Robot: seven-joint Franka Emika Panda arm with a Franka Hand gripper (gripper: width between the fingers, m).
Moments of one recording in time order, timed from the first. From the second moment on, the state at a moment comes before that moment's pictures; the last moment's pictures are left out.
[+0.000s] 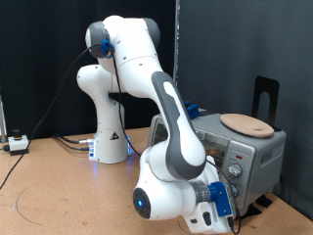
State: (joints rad) arm -0.18 0.74 0.15 -1.84 1.21 1.71 -0.90
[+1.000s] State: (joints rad) arm -0.19 0.72 0.10 -1.83 1.20 1.70 -0.71
